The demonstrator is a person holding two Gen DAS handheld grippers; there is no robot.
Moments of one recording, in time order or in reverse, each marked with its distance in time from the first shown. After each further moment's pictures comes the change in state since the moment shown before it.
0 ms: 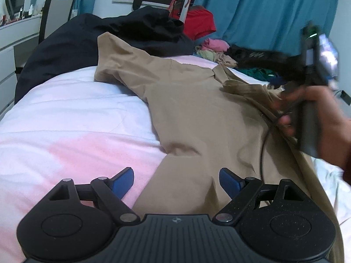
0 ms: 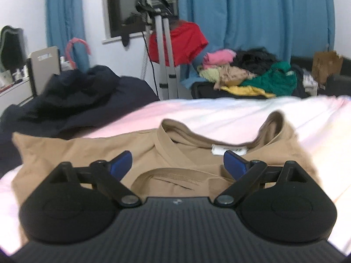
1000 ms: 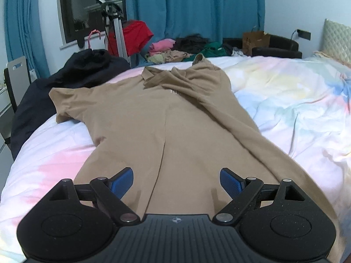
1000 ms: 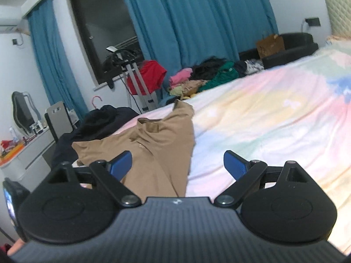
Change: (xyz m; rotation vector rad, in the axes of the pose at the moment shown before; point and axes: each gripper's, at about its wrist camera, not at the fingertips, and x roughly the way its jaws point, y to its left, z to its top) left arm -0.091 -0.134 -0.067 0.400 -0.039 -0.009; right arm -0.380 -0.127 -0.128 0.335 -0.104 -0.018
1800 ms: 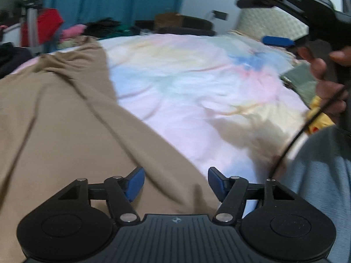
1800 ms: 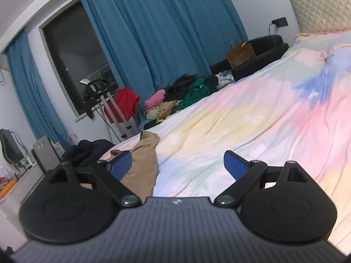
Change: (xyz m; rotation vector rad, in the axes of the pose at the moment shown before) left arm -0.044 -0.112 -0.047 0.140 0.100 -0.496; right arm -0.029 -0.091 0.034 0.132 -0.106 -0.071
